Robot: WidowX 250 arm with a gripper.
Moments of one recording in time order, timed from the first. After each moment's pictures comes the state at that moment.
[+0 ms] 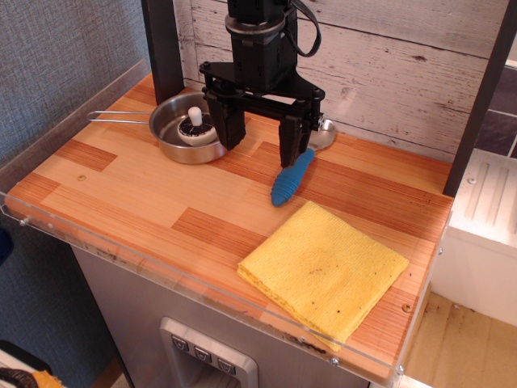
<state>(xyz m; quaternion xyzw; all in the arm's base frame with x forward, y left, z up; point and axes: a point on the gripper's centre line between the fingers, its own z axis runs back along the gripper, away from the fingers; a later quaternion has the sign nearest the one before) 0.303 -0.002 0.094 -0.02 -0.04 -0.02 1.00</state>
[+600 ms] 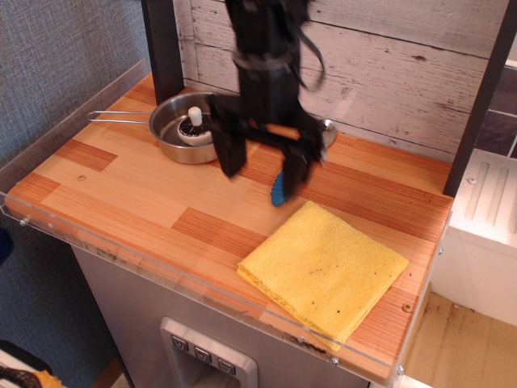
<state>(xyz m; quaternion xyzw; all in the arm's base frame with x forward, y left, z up) 0.284 -0.023 0.072 -0.02 -0.01 -0.03 1.00</state>
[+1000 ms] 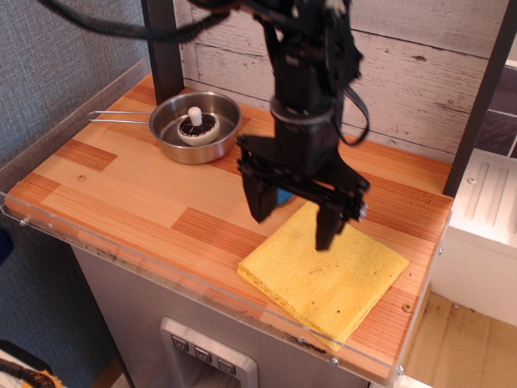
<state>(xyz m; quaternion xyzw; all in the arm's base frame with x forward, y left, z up) 0.263 -0.059 0.064 -0.01 -0.03 -0.06 1.00</state>
